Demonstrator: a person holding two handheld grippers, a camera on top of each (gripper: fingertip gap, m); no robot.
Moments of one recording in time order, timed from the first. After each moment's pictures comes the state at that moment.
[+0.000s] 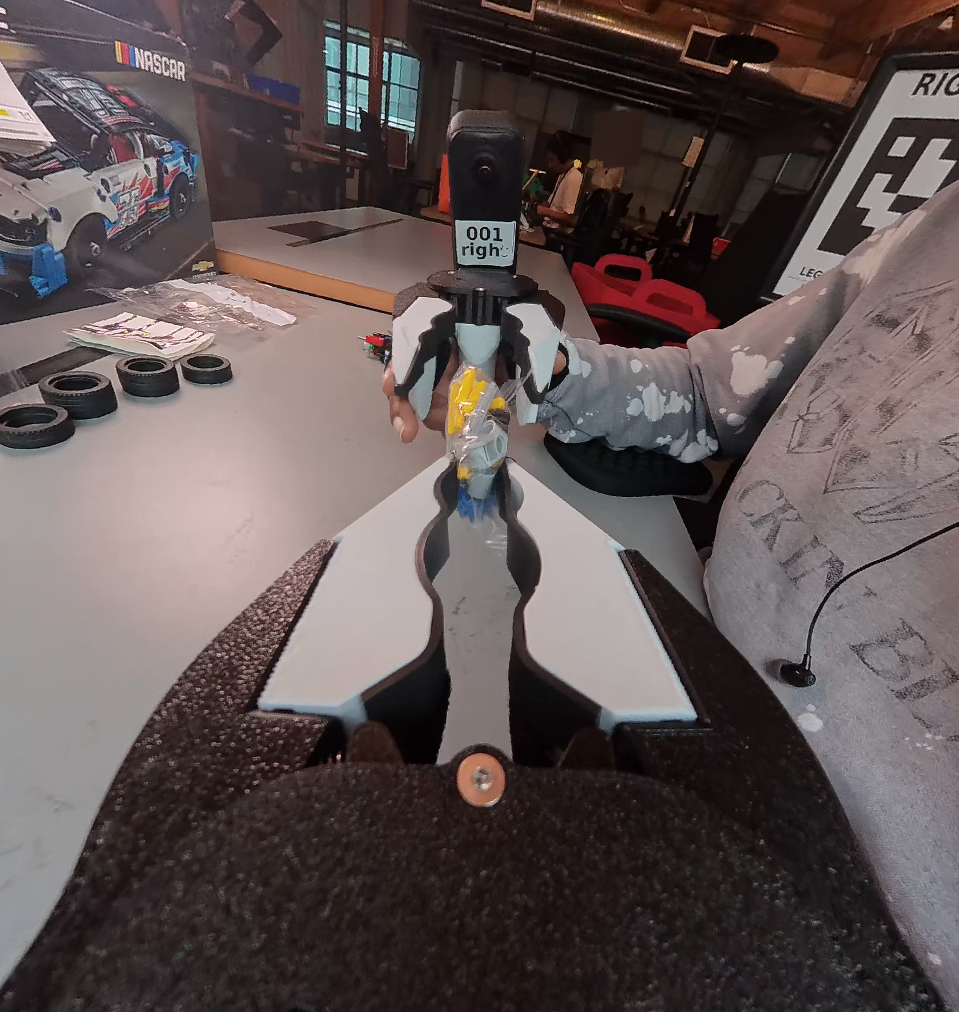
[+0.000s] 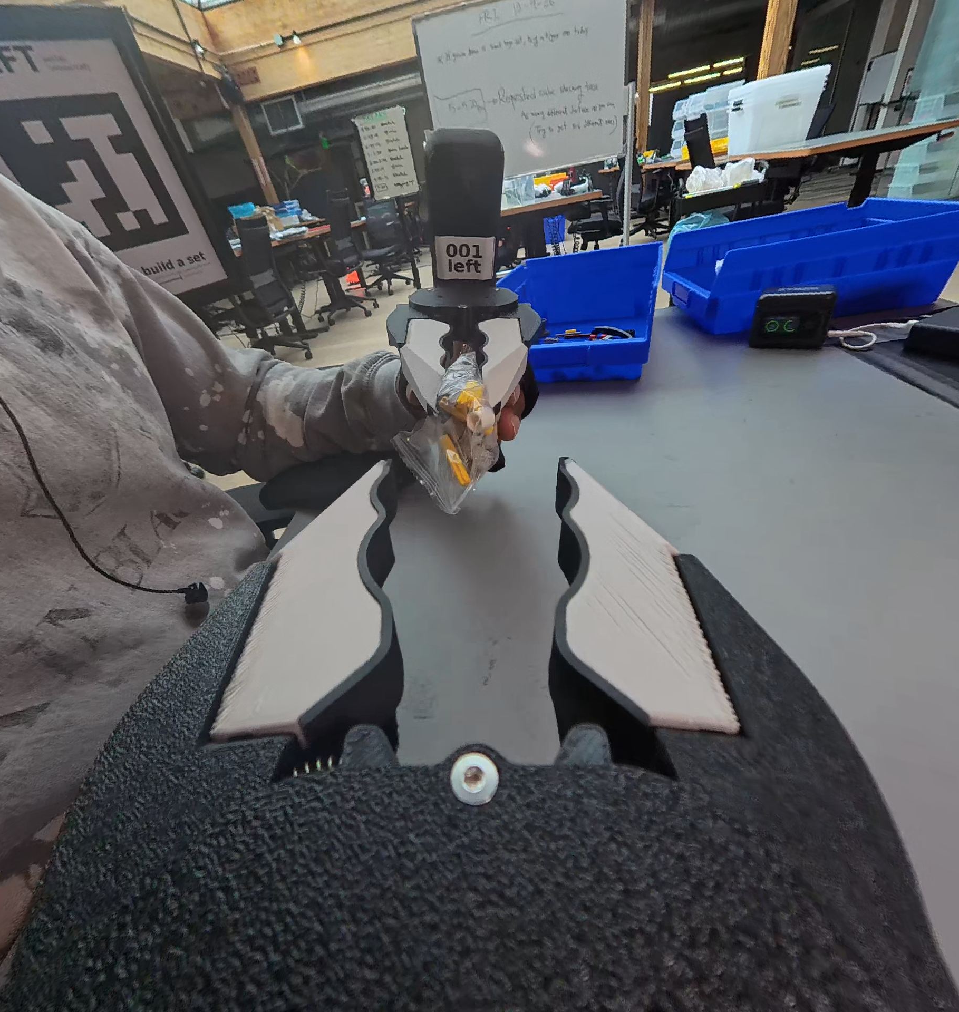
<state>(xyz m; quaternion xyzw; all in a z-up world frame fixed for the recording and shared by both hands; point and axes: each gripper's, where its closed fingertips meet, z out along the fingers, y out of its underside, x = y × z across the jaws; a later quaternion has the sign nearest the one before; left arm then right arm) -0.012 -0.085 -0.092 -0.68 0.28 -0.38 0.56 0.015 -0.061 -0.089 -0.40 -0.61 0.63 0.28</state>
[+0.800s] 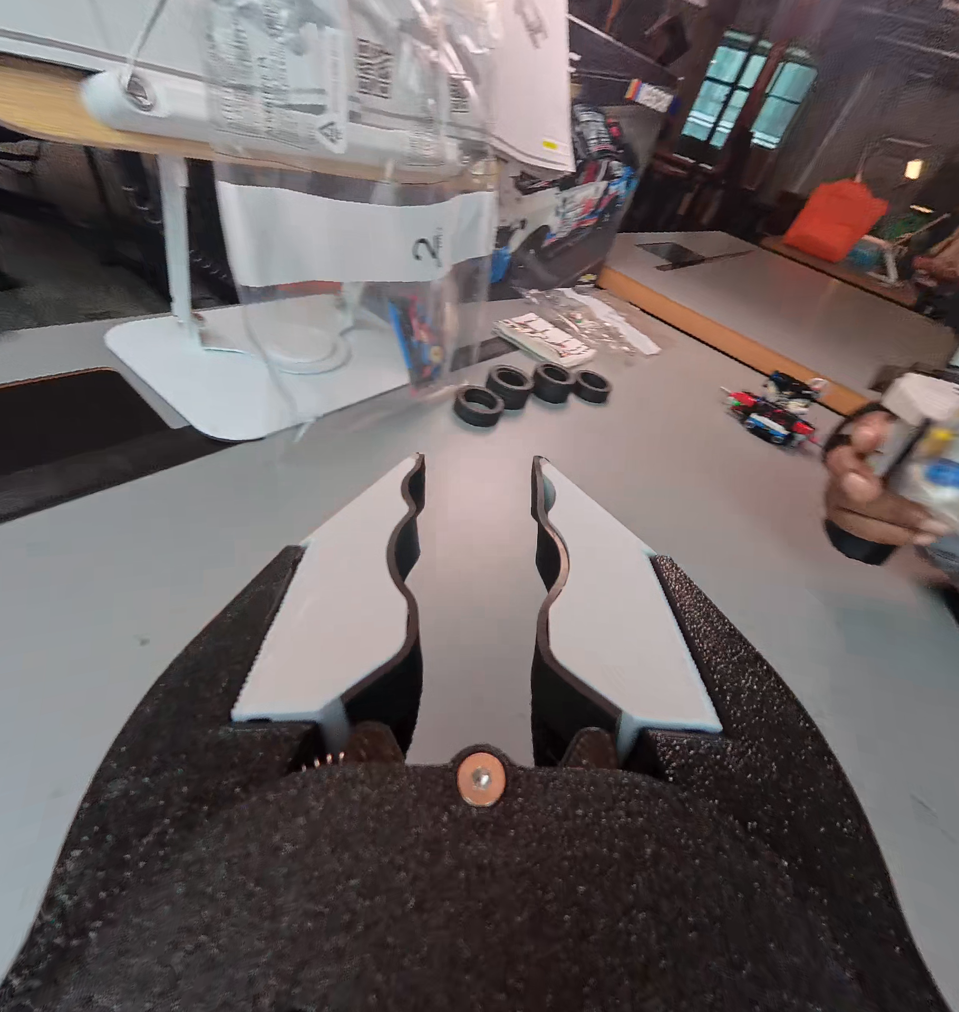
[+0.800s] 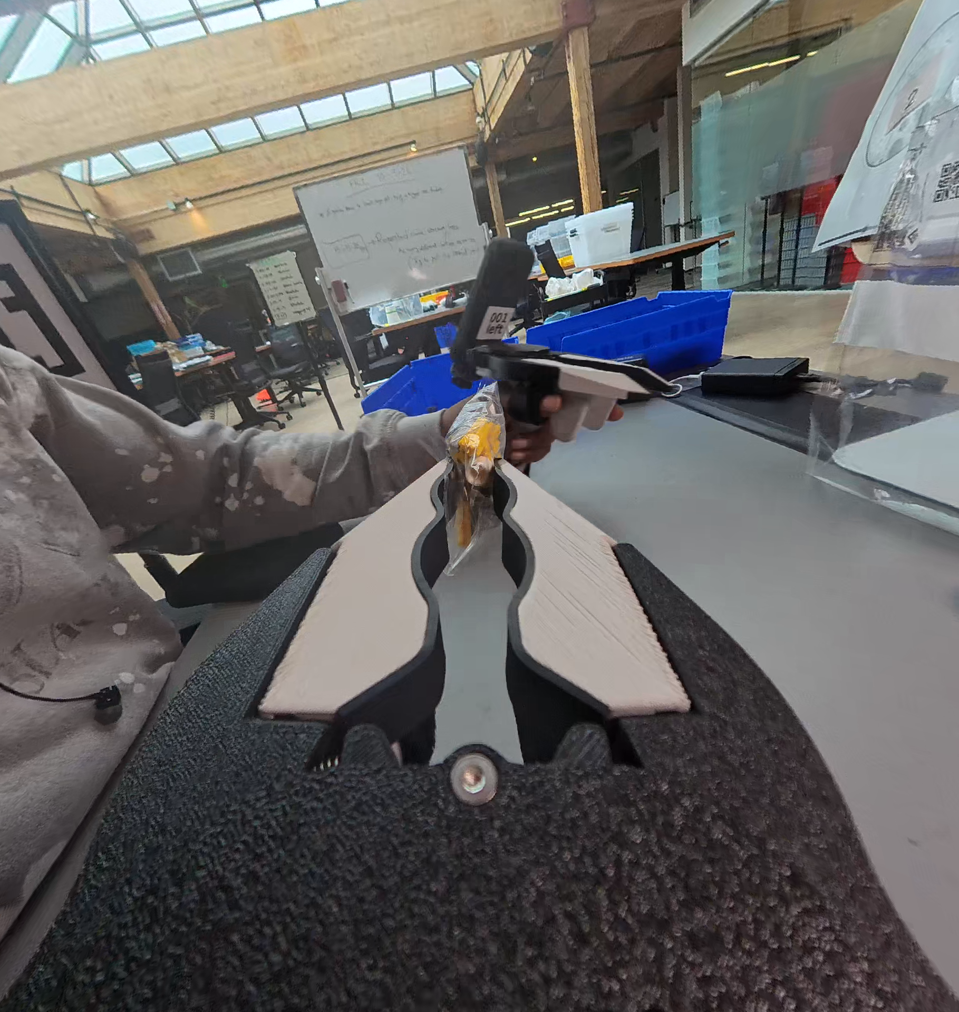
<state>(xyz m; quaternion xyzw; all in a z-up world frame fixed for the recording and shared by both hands) -0.170 0.080 -0.117 -0.78 0.05 -0.20 0.60 0.025 0.019 -0.070 -0.46 -0.50 0.65 0.36</state>
